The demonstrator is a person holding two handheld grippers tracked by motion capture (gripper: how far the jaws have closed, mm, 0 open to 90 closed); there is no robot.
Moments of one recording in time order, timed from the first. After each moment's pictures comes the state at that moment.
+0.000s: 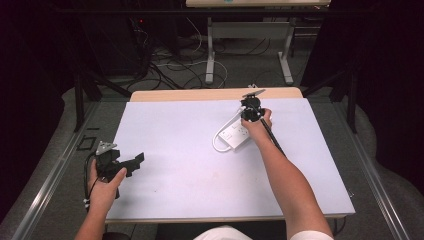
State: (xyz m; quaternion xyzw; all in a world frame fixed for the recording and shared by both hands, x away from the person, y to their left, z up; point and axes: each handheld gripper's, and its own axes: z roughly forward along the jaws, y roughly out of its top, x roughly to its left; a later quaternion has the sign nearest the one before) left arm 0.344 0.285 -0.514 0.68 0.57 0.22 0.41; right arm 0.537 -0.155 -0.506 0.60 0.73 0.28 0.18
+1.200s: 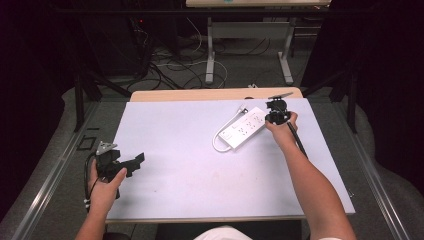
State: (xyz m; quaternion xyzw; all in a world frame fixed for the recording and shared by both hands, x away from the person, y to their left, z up) left arm 0.344 0.284 -0.514 0.68 0.57 0.21 0.41; right arm 0.516 -0.232 -0.501 0.63 0.70 0.27 0.20
